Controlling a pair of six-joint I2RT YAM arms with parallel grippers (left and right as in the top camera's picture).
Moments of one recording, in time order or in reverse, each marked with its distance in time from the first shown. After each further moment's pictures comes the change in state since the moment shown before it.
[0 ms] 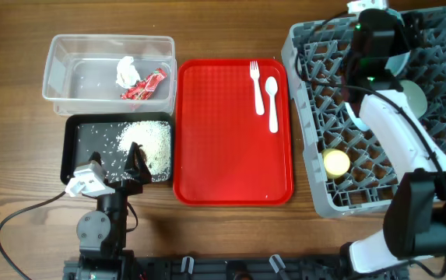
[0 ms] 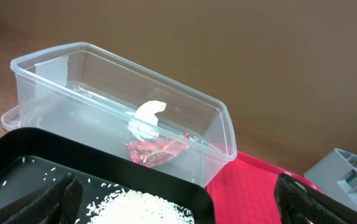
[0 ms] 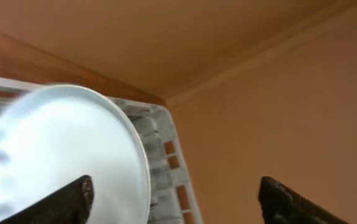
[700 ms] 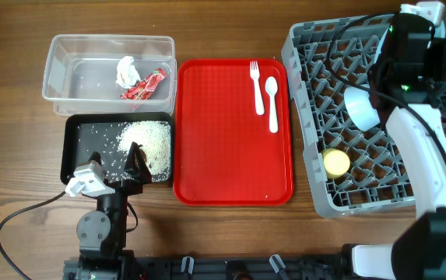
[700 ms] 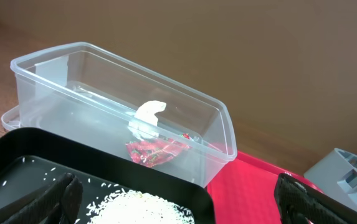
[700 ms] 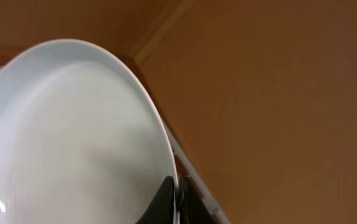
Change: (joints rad) left arm 0.000 0.000 0.000 0.000 0.000 0.000; right arm -0.109 -0.133 0.000 -0.230 0.085 0.284
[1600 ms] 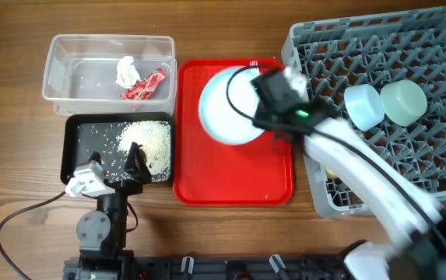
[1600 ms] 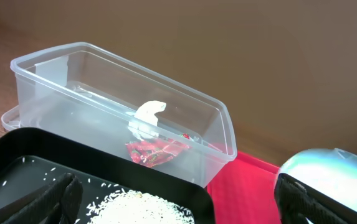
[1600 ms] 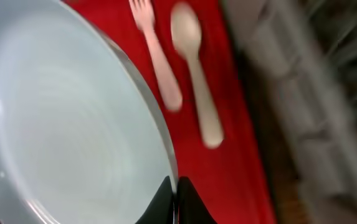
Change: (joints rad) left arm 0.000 0.000 0.000 0.000 0.000 0.000; right arm 0.589 -0.042 0.000 -0.692 -0.643 1.226
